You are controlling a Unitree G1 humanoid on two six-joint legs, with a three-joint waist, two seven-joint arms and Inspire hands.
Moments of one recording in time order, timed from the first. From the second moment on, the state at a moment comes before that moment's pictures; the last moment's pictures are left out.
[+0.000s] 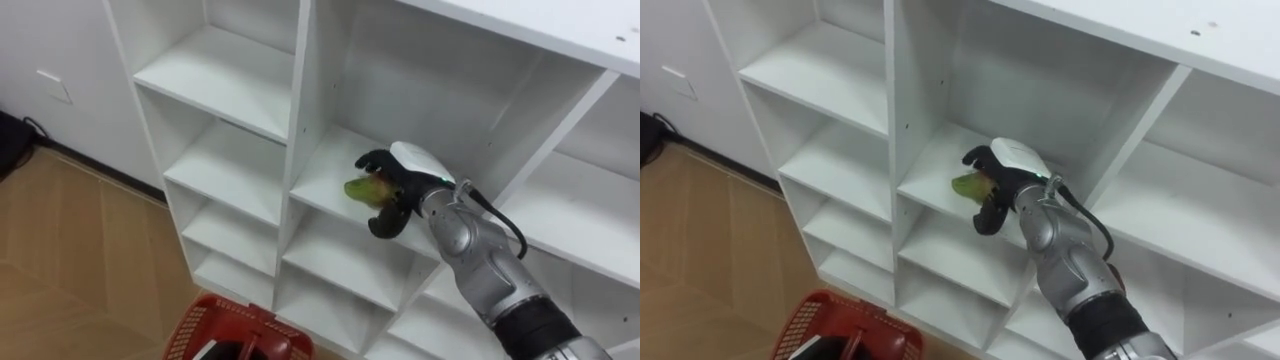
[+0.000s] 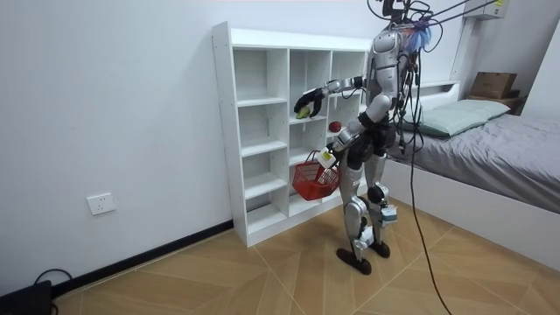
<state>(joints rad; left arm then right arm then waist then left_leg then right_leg) 0.24 0.18 -0.16 0.57 0.05 0.12 -0.16 -0.37 -0.24 0.37 0.48 -0.68 0.18 0.13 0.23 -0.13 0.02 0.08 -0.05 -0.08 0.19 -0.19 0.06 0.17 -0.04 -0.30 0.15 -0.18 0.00</state>
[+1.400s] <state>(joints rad) 0.24 0.17 -0.17 0.53 0.03 0.12 -0.14 -0.37 -0.24 0.29 0.37 -0.68 0.16 0.12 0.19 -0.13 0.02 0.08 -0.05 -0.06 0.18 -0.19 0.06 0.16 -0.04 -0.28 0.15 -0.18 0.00</state>
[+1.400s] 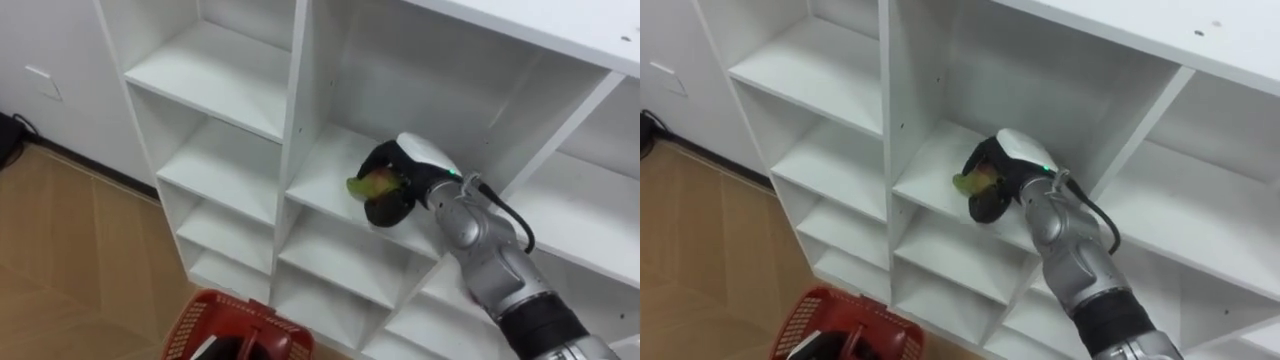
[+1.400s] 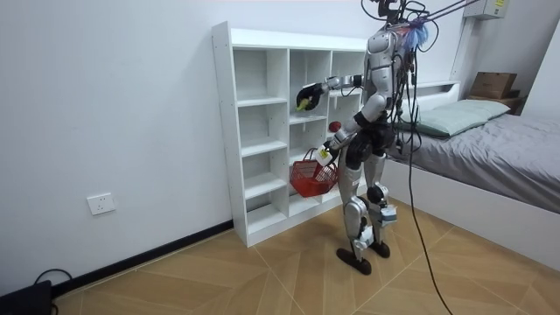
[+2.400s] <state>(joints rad) 0.17 0.12 -0.25 0.49 -0.11 0.11 -0.09 -0.20 -0.18 0.30 0.05 -0.63 0.13 0.12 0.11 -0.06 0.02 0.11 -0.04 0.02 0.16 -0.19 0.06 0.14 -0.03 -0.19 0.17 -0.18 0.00</state>
